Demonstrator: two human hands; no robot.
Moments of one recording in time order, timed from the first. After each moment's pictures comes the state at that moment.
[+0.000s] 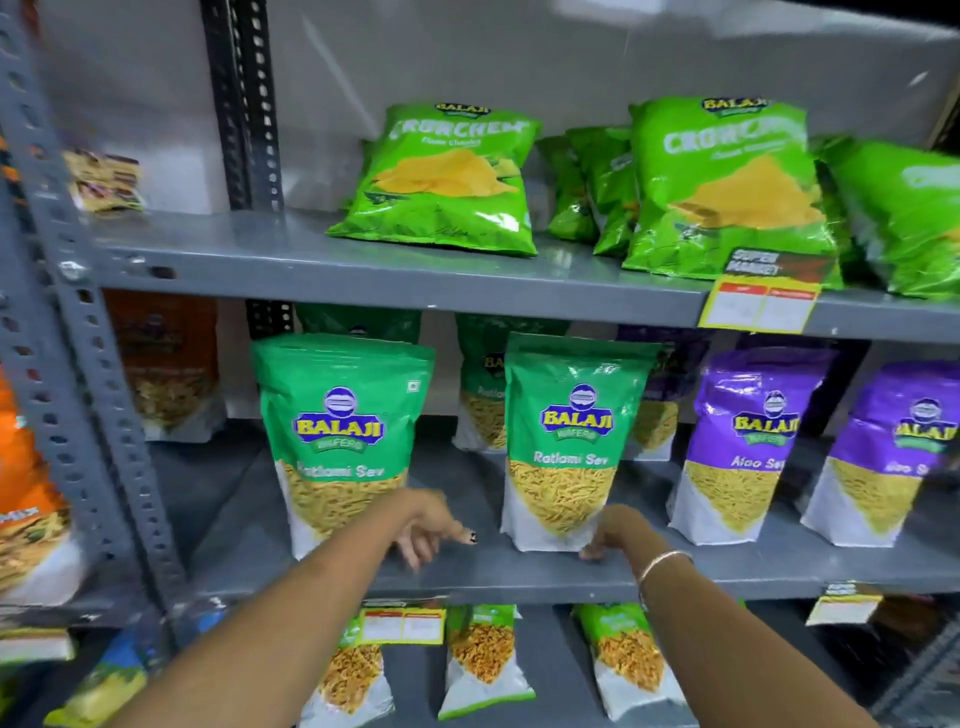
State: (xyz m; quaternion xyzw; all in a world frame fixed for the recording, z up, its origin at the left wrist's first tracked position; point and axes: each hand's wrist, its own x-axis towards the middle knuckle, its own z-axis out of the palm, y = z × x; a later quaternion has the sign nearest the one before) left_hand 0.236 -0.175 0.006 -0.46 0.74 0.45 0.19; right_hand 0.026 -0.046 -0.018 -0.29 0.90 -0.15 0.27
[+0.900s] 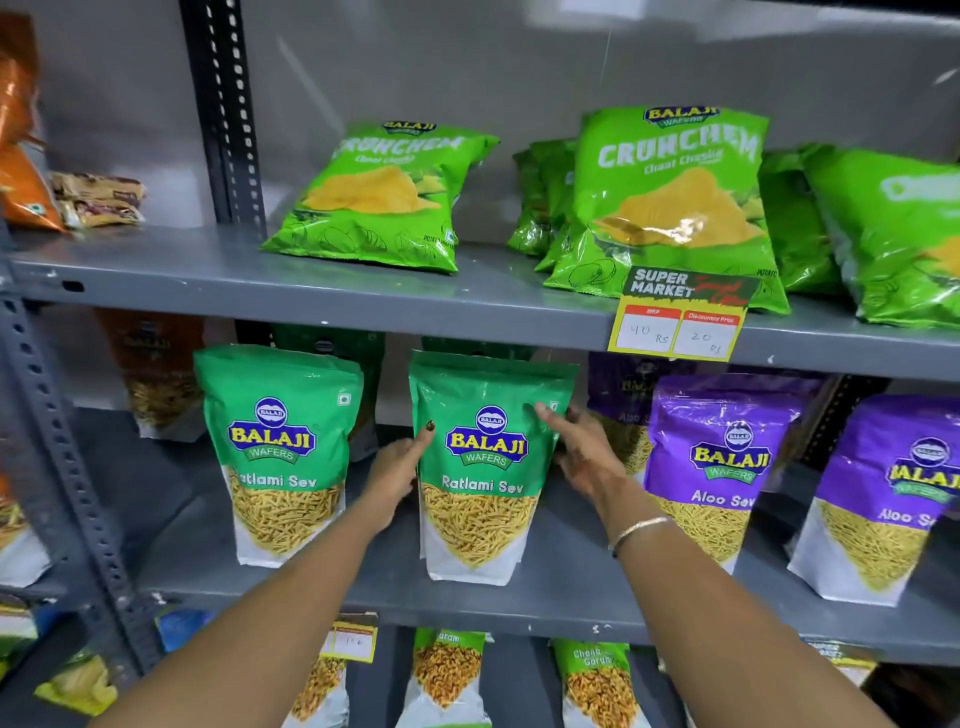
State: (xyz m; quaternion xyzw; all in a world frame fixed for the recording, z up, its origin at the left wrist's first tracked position) left_hand 0.175 -0.150 0.035 -0.45 0.58 0.59 -0.33; right_hand -0.021 -0.066 0.066 -0.30 0.53 -0.68 0.41
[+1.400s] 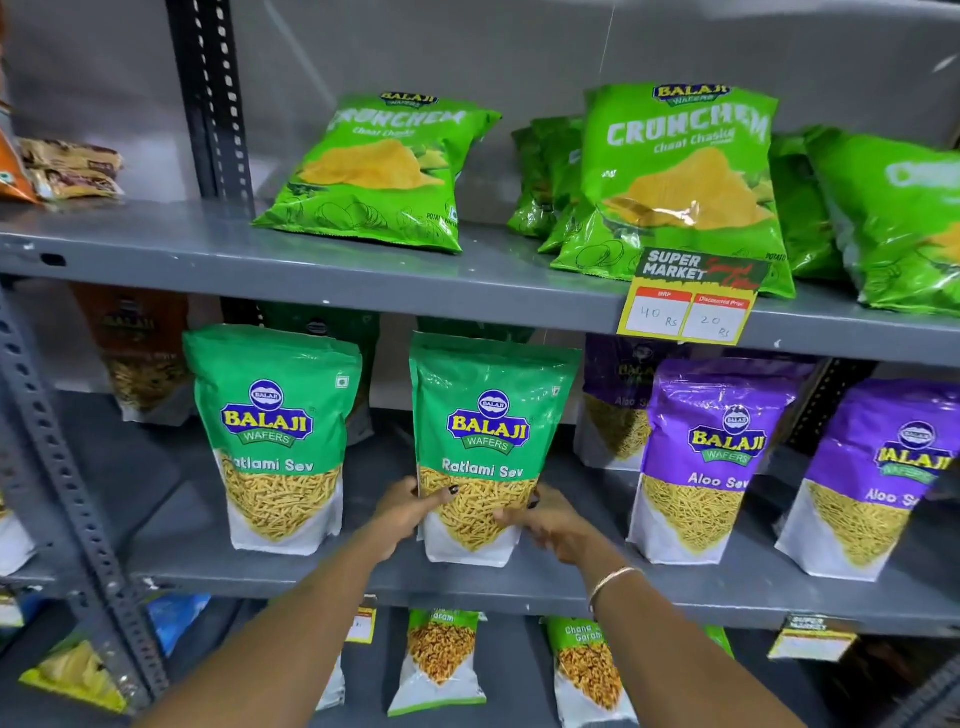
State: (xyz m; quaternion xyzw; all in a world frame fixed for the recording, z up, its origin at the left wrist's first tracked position) left_hand 0.180 -0.131 -0.012 -0.47 0.60 0.60 -0.22; right_hand 0.011 -0.039 -0.009 -0.33 0.64 -0.51 0.47
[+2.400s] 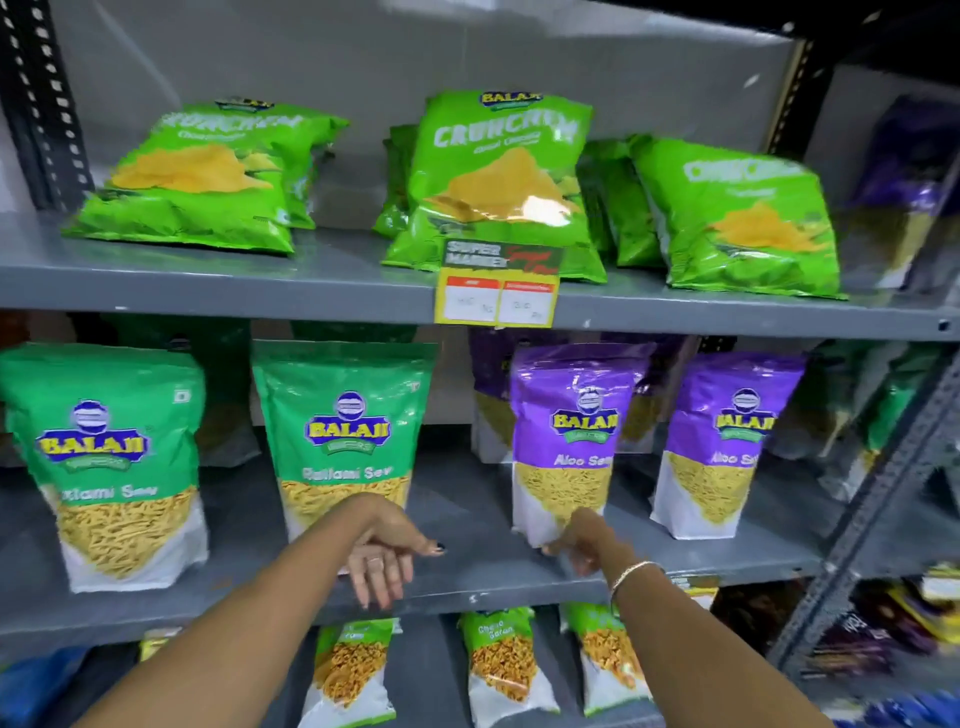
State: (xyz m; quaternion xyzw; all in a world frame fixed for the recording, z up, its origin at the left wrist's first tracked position) left_hand 0.078 -0.067 0.023 -0.48 0.68 0.46 0.31; right_hand -0.141 0.068 -0.031 -0.24 0.88 -0.28 0.29
